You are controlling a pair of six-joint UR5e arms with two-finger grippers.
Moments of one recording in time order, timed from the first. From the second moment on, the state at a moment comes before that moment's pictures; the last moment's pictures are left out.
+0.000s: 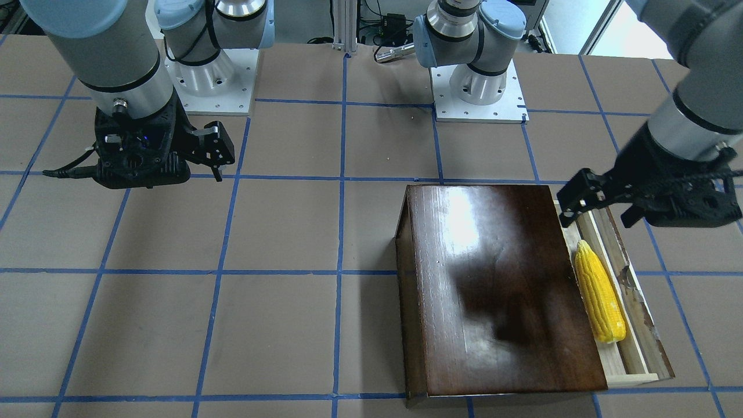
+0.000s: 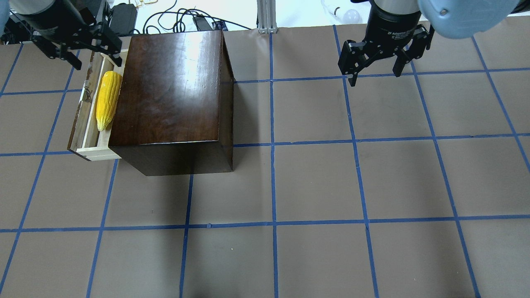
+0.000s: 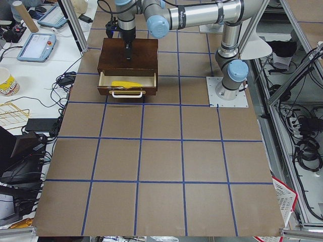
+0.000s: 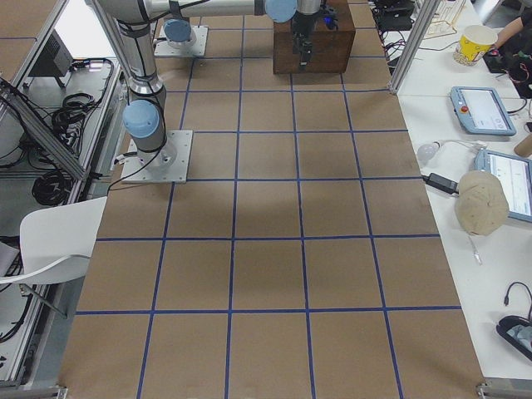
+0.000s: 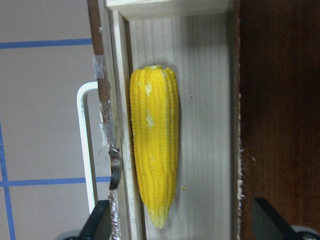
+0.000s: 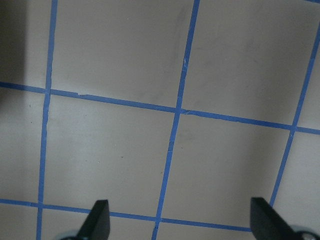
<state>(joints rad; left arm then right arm) -1.41 -1.74 -1.40 -1.51 1.54 0.15 1.64 -1.41 1.41 -1.52 -1.62 -0.10</state>
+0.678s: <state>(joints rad) -1.52 -1.58 -1.50 -1.54 1.54 0.09 1.64 -1.41 1.41 -1.52 -1.62 -0.10</state>
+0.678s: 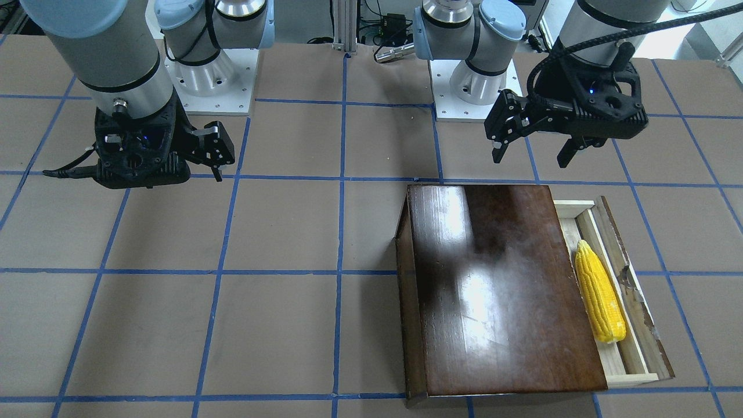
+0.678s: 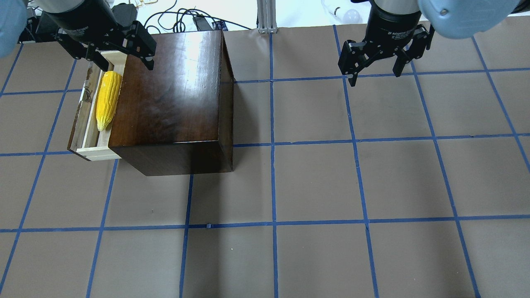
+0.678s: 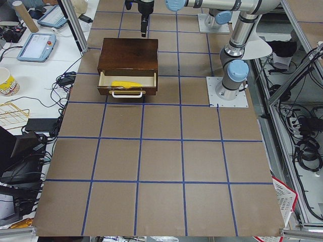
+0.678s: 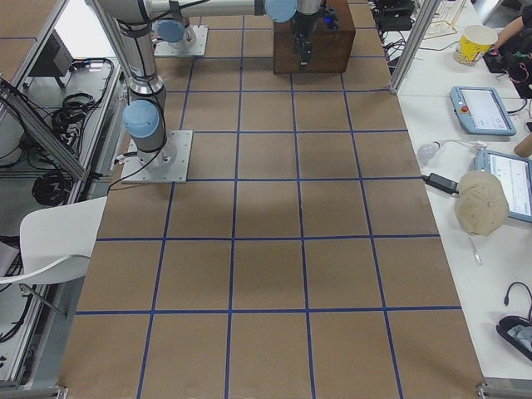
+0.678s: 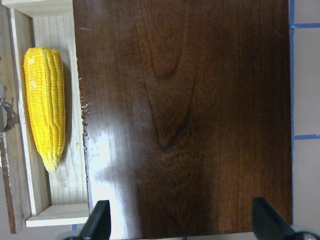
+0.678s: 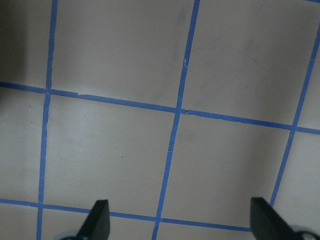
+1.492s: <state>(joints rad) -1.52 -1.53 -1.55 -1.54 1.55 0.10 1.64 -1.41 1.41 -1.52 -1.62 -0.10</state>
